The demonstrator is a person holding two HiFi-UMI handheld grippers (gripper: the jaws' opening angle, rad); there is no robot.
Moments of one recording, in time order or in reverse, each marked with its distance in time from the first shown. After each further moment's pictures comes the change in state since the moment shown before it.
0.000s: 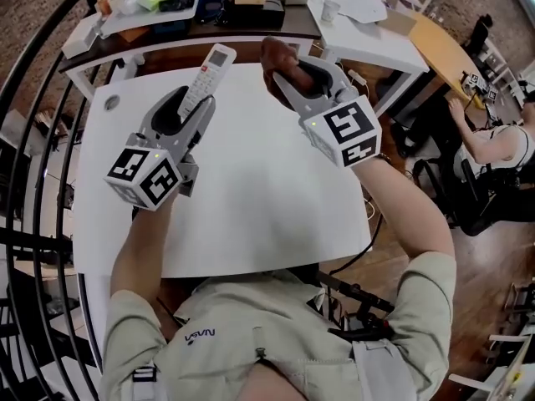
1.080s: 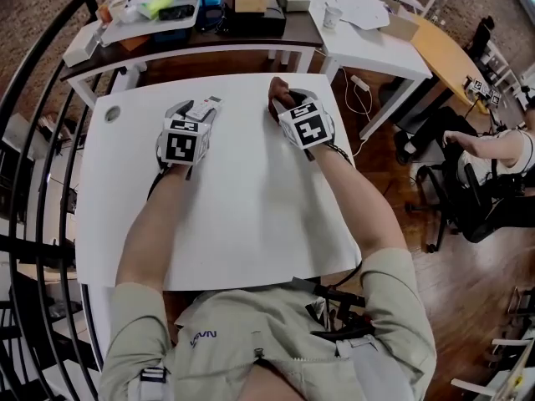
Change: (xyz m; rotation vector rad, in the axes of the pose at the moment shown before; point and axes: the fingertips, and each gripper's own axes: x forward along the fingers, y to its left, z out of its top) left arm 0.072 0.117 -0.150 0.281 0.561 0.266; right arm 0.082 -0.014 -0.204 0.203 0.440 -0.074
